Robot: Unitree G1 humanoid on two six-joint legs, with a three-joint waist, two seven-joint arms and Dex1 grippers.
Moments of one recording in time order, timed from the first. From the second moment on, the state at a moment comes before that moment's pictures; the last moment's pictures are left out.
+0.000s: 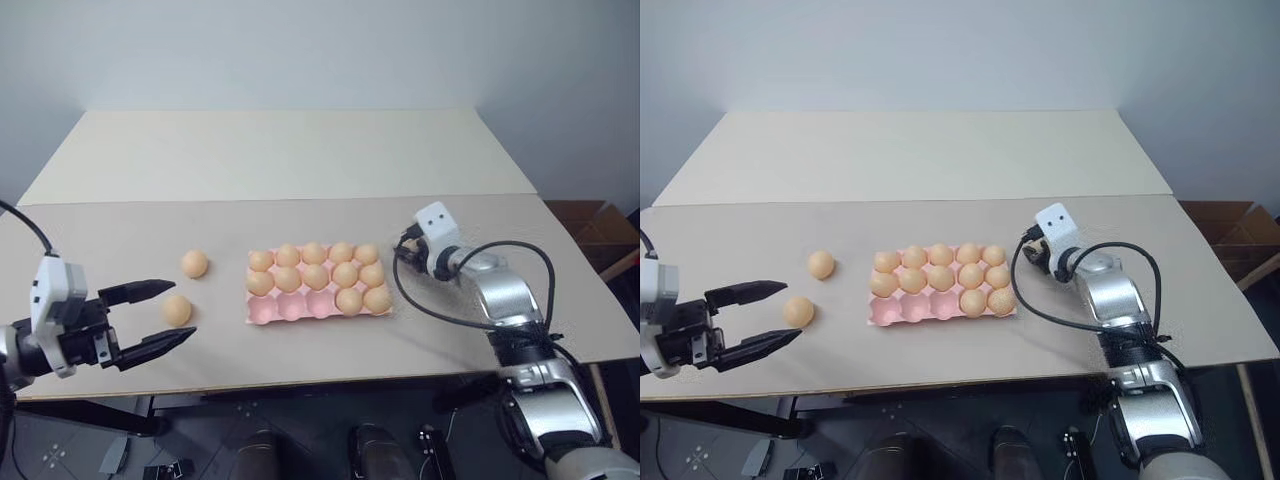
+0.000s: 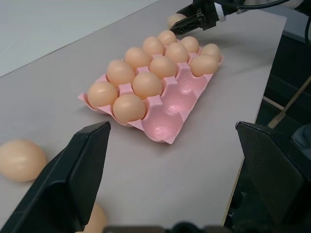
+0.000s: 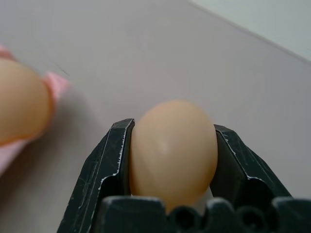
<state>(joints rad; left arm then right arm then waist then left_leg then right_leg) 0.24 0.91 0.65 -0.43 -0.77 0.53 -1.16 -0.62 -0.46 0.08 0.08 0.10 0.70 0.44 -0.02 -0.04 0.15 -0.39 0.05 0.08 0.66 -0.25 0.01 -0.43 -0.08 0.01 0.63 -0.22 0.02</state>
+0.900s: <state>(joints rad) 0.24 0.92 0.65 -0.45 -0.78 0.53 -1.15 -0.52 -0.42 0.21 -0.59 0.31 1.05 0.50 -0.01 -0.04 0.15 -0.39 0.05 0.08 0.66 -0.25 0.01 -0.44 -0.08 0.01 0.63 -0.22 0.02</state>
